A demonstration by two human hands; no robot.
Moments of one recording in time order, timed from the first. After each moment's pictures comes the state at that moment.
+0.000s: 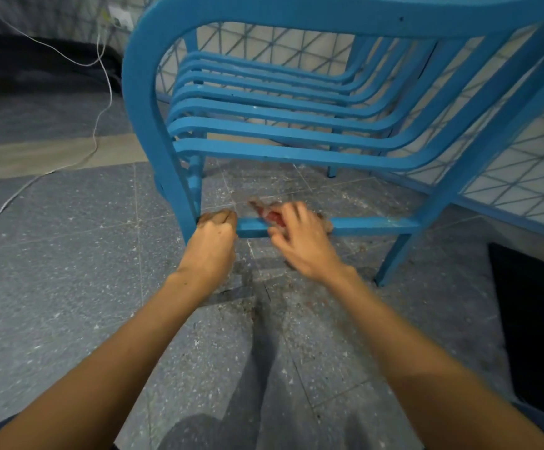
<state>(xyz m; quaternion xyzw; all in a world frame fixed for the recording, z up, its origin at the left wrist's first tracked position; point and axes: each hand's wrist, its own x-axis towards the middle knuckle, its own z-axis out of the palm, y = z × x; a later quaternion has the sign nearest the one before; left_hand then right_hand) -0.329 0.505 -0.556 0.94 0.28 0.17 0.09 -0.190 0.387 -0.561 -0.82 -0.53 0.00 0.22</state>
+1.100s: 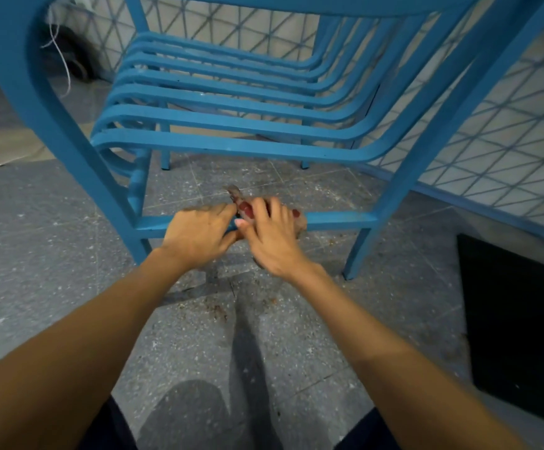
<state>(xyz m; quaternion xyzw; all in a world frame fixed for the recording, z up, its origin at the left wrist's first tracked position) -0.264 0.486 -0.560 0.98 0.15 0.14 -0.03 -0.162 0.363 -0.561 -0.83 -0.50 0.03 0.24</state>
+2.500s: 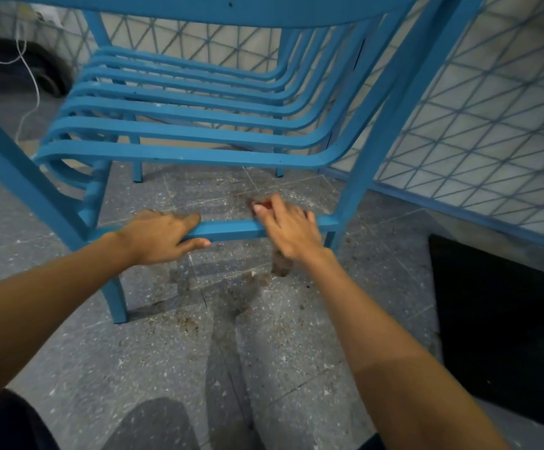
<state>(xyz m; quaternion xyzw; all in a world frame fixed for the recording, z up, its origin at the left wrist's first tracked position) -0.256 0.506 -0.552 0.99 0.07 0.06 -0.05 -0.082 0.316 -0.560 -0.88 -0.44 0.05 0.20</state>
